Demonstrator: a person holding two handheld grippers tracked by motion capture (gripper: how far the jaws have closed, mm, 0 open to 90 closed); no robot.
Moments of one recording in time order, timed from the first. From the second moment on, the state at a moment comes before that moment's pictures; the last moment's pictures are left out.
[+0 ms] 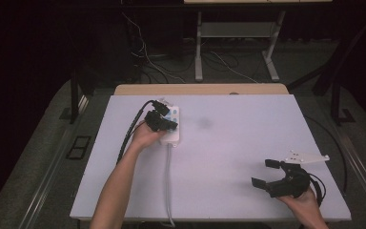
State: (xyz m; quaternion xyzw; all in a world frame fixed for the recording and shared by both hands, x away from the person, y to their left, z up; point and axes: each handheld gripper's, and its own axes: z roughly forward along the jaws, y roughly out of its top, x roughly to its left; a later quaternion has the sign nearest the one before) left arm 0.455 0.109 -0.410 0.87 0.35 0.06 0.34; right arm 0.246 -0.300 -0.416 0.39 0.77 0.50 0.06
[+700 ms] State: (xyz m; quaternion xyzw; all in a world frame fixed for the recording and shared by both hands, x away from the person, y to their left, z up) left arm 0.457 0.110 -0.415 0.86 0.37 0.04 0.34; right arm 0.246 -0.300 -0.415 0.39 0.77 0.50 0.06
